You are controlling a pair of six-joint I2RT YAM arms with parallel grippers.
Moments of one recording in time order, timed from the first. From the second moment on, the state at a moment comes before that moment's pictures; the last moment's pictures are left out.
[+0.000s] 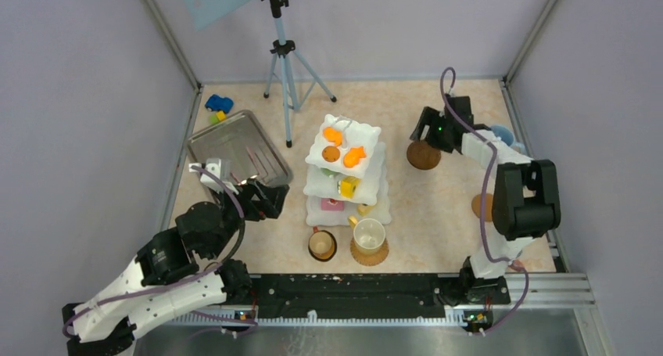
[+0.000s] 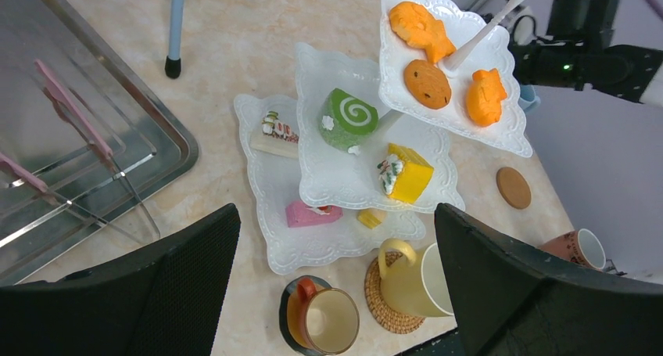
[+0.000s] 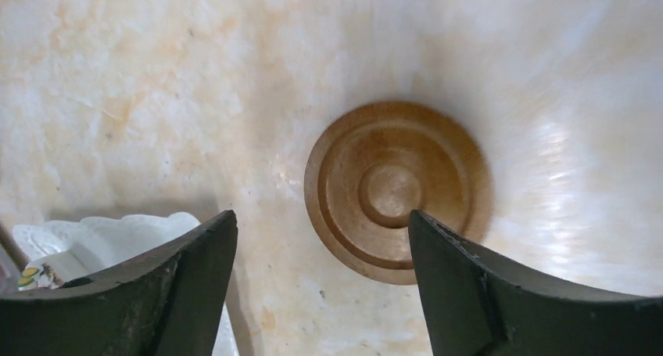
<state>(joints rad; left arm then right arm) -1.04 0.41 0.84 -0.64 -0.61 -0.62 0.12 1.74 1.10 -0.19 -0.15 0.48</state>
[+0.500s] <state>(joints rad) -1.04 0.42 0.85 -0.63 -0.61 -0.57 -0.27 1.72 1.47 -0.42 0.03 0.19</state>
